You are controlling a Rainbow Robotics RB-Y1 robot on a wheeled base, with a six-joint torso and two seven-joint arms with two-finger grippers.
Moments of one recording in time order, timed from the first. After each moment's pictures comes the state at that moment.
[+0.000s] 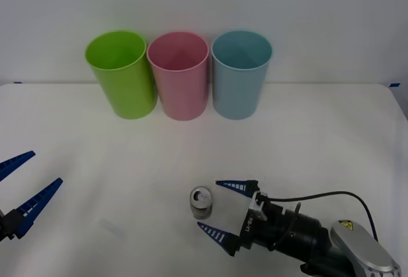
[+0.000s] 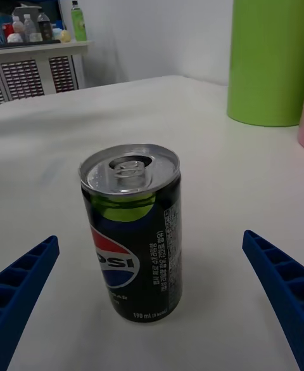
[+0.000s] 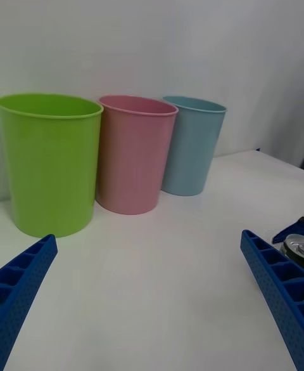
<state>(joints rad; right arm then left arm) -0.02 -0.28 0.27 -1.26 1.12 -0.97 0.51 0.35 0.40 0.52 -1.66 -0.96 -1.22 0.00</state>
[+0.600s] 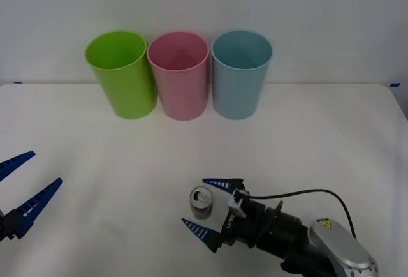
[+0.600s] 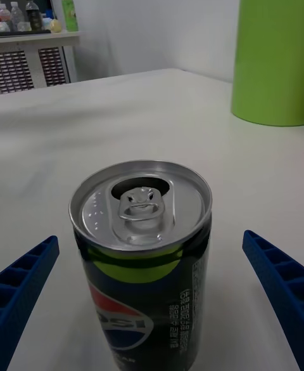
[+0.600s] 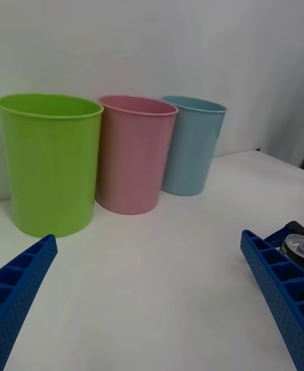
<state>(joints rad) -0.04 -0.24 0.36 -1.26 1.12 -0.83 0.52 0.35 0.40 0.52 -1.66 -0.96 -1.22 0.00</state>
